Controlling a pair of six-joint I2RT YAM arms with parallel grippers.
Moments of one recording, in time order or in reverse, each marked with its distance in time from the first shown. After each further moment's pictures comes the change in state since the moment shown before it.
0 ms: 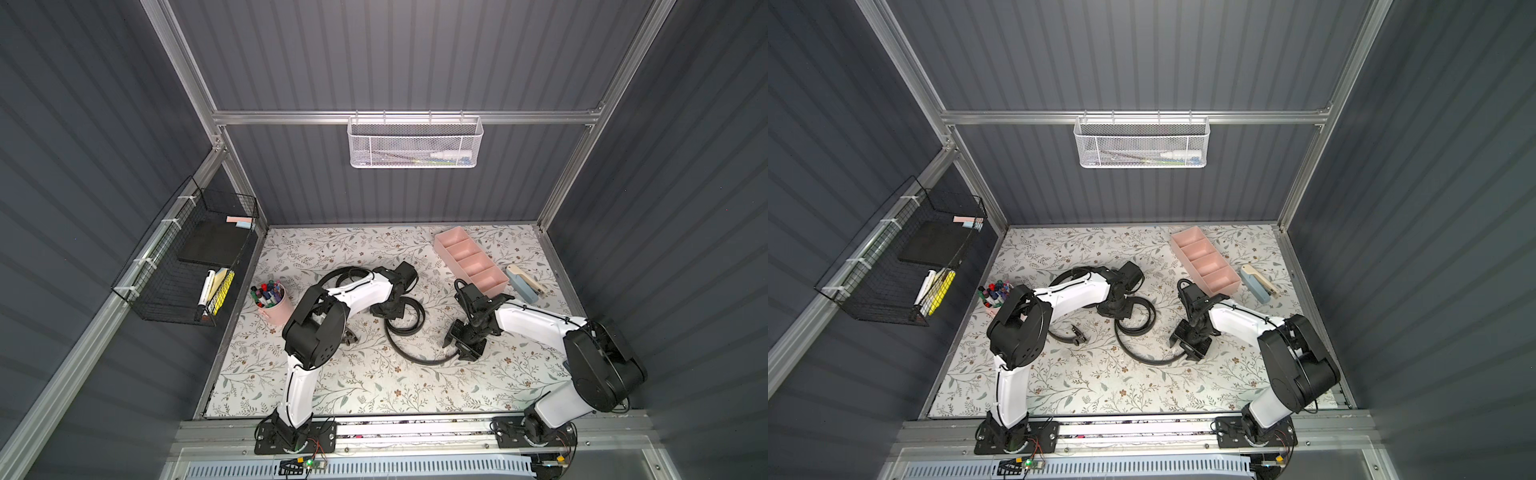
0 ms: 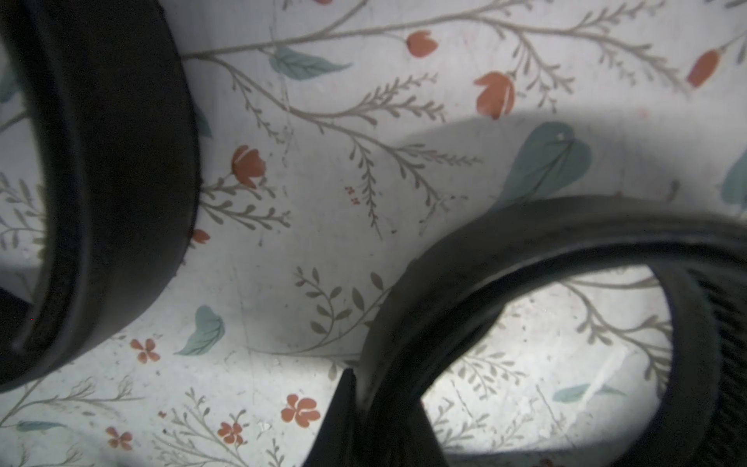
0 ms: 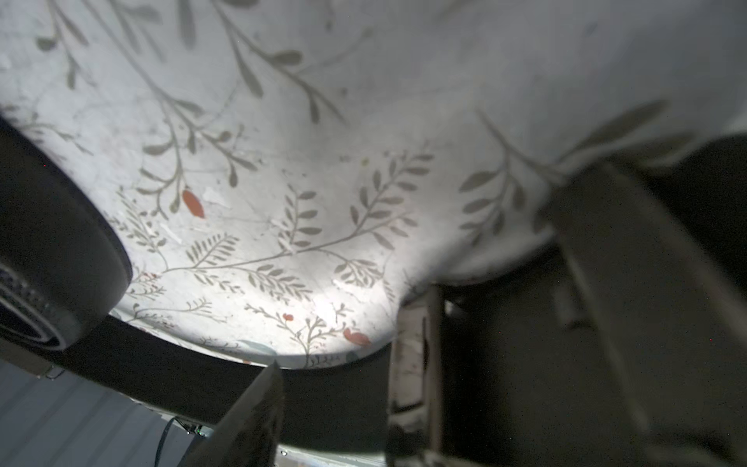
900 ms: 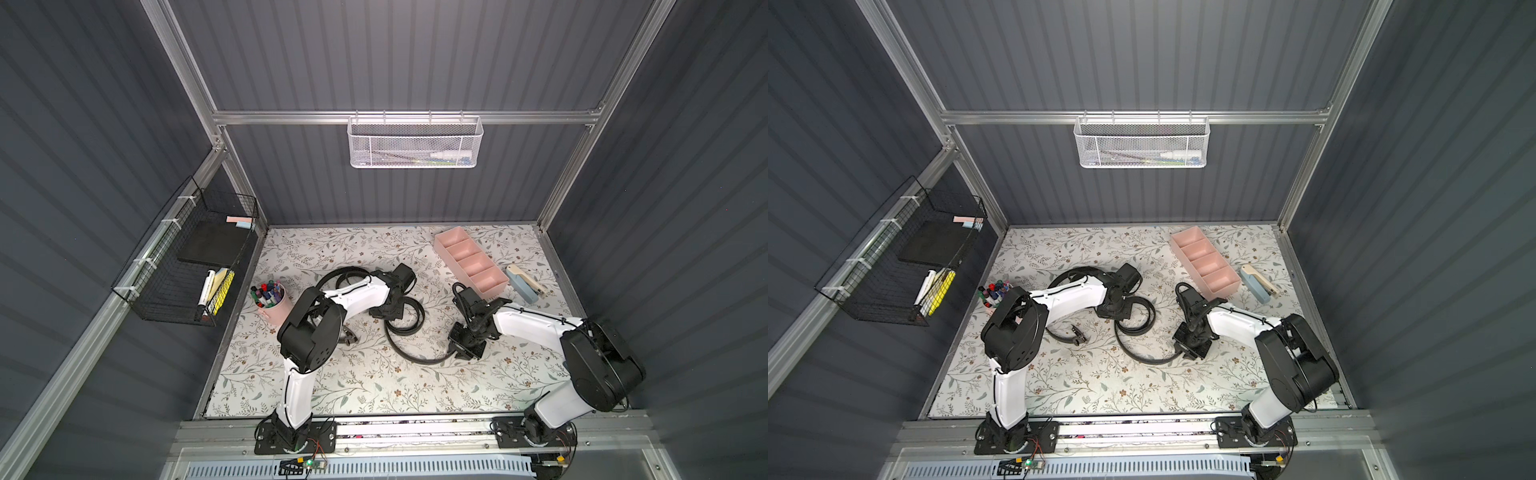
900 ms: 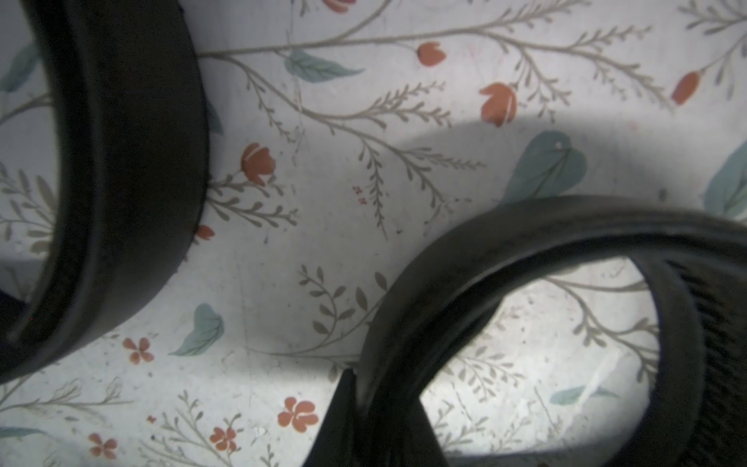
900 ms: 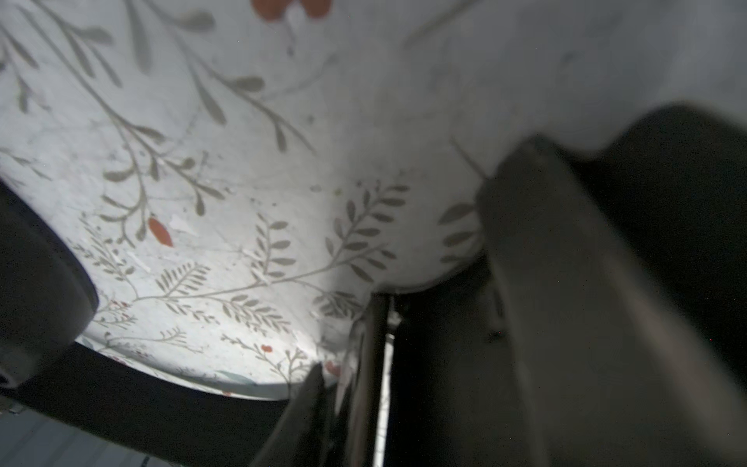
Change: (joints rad) left arm 0.000 -0.039 -0.068 0.071 0.000 -0.024; right arm 0.032 0.013 -0.040 0.068 0.025 0.050
